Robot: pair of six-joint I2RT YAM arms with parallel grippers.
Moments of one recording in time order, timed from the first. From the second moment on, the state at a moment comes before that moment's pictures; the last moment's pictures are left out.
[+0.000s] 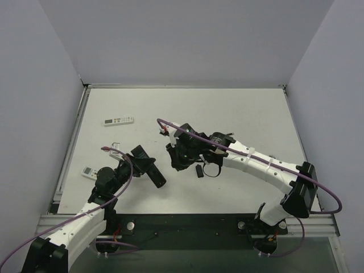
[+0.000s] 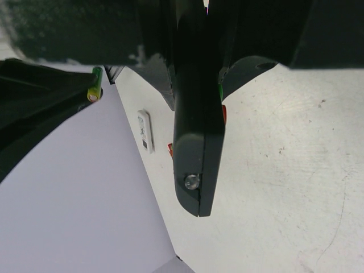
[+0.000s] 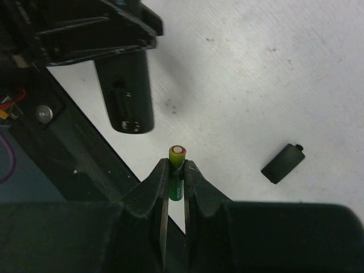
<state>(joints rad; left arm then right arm) -0.36 0.68 0.03 0.62 0.32 -1.00 0.99 1.50 1.31 -0.69 -0.05 0.24</state>
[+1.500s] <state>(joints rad) -0.43 0.74 0.03 0.71 0.11 -1.30 1.15 1.77 1.64 -0.87 0.06 0.18</state>
